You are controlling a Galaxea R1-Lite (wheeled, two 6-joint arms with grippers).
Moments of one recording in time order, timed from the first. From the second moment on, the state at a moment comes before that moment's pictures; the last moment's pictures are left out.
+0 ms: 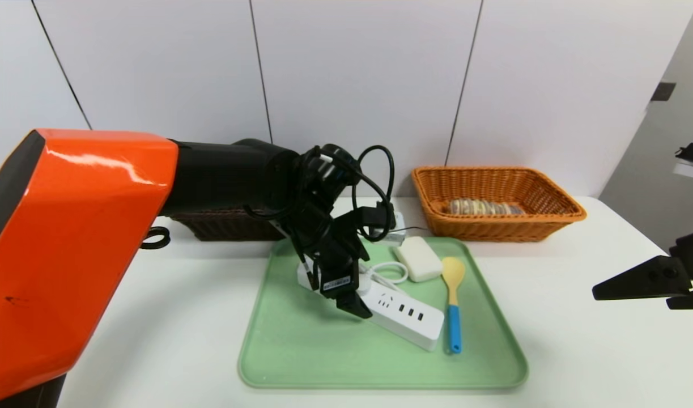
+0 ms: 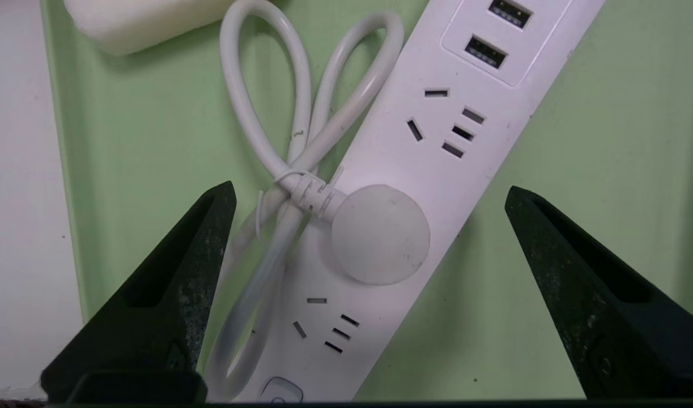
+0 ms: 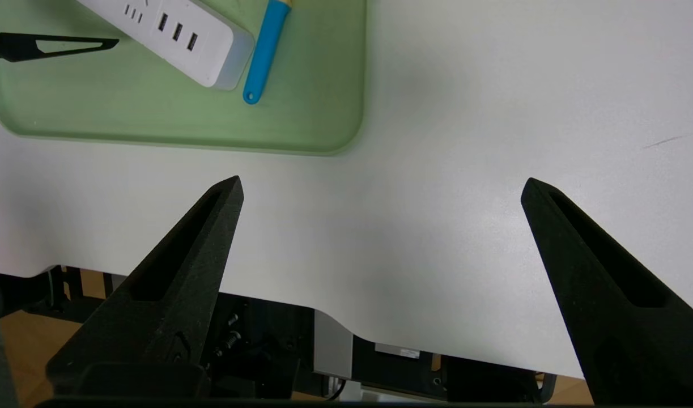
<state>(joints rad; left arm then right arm) -0.65 2.20 -1.89 0.72 -0.37 0.89 0.28 1.32 -1.34 1.01 0.09 0.31</state>
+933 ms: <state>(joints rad) -0.66 2.29 -1.97 0.79 -0.31 0.92 0.26 1.32 -1.34 1.01 0.11 0.31</state>
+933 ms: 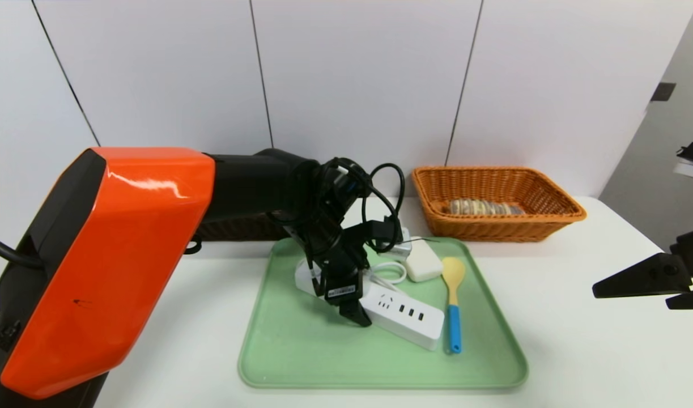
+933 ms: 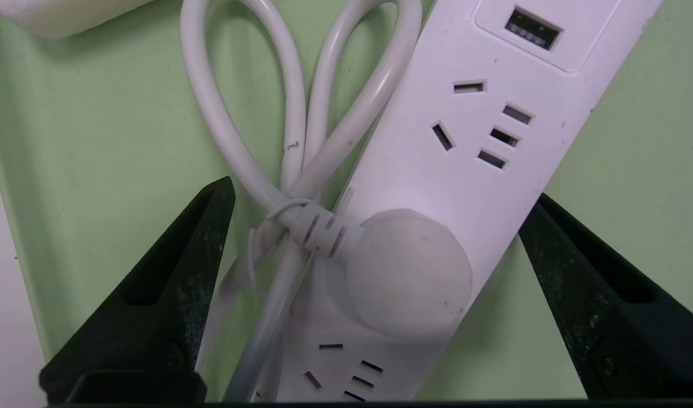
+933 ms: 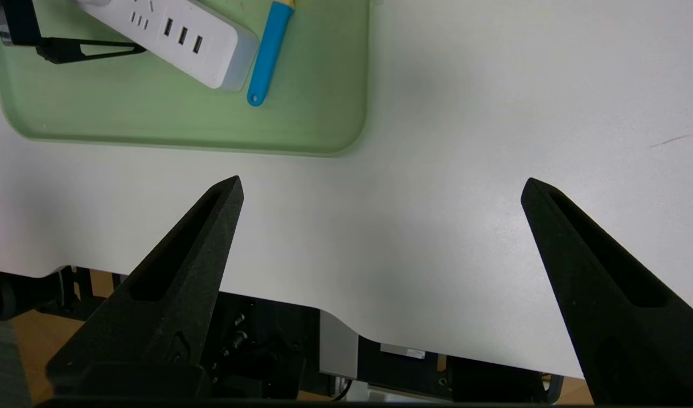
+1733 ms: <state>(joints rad) -0.65 2.30 -1.97 0.78 -0.31 0.91 0.25 1.32 -1.34 1.01 0.12 0.31</state>
